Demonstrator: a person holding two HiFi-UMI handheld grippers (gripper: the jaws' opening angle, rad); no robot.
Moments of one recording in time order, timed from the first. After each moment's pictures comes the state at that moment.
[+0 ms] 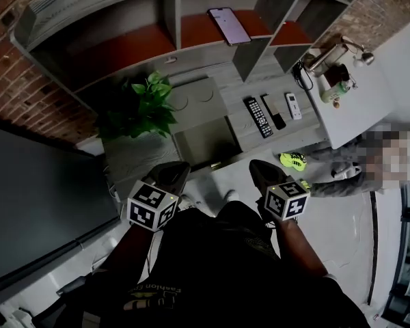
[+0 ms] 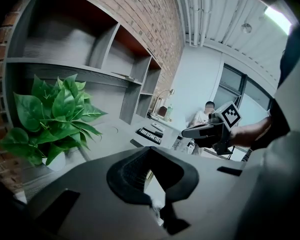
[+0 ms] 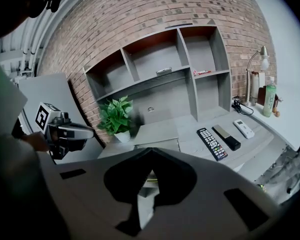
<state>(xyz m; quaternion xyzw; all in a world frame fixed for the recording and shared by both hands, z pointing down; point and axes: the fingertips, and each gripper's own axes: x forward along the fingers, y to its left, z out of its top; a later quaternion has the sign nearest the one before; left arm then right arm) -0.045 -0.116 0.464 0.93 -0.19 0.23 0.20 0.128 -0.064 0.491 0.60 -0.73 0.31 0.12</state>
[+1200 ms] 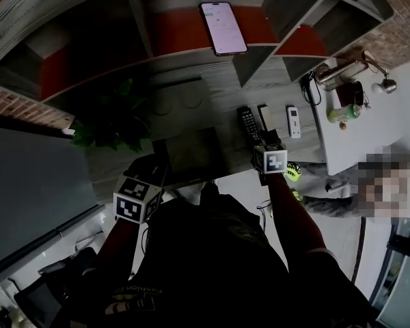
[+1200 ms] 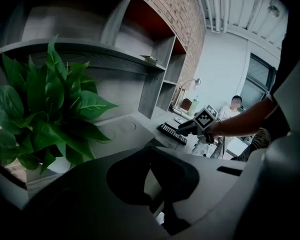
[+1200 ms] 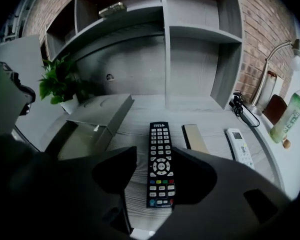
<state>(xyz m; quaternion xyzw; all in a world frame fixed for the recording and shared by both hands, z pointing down) 0.000 -0.188 0.510 0.89 -0.29 0.28 0.22 0.267 -0.194 0.613 0.59 -0.69 0.32 0.27</state>
